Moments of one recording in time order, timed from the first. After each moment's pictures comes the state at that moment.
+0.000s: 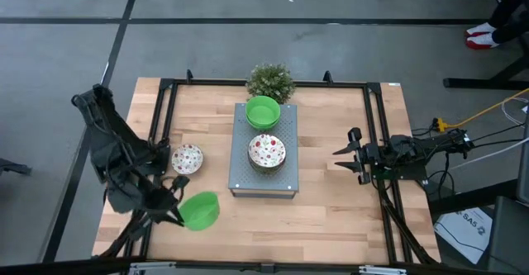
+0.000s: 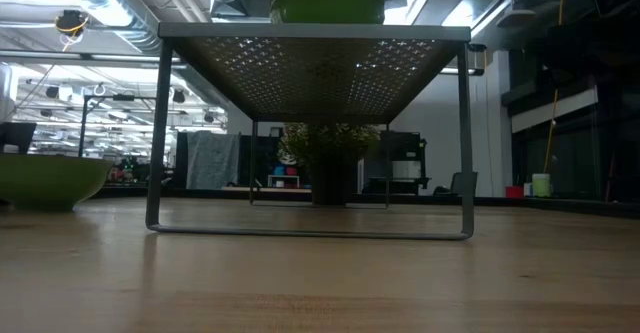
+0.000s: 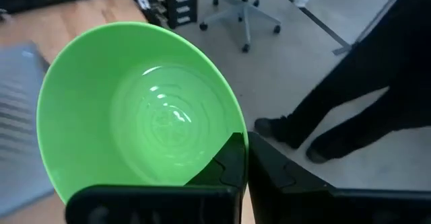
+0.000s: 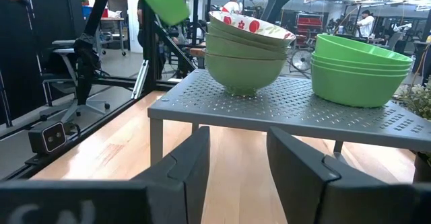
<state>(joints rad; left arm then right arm) -0.93 1.13 1.26 -0.75 -0.23 -0.33 0.25 0.00 0.01 0.05 0.14 -0.08</state>
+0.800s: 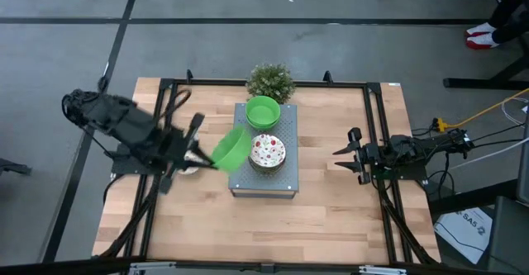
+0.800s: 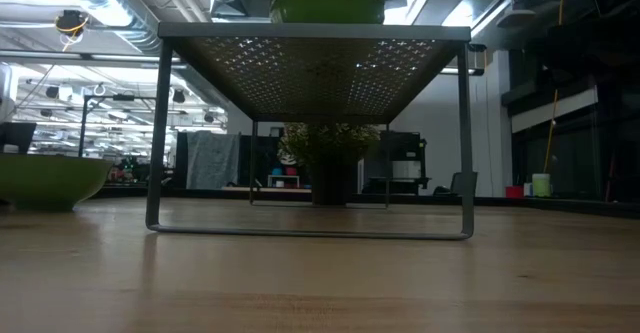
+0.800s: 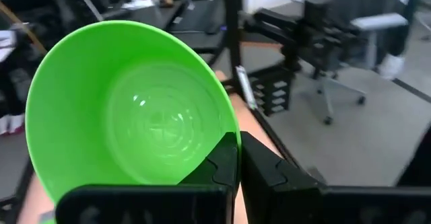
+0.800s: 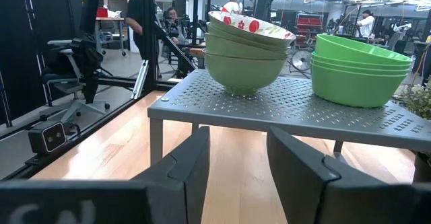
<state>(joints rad) -0.47 1.25 1.77 -0.86 -0.19 0.05 0.25 0.00 0.01 0.05 0.14 -0.08</state>
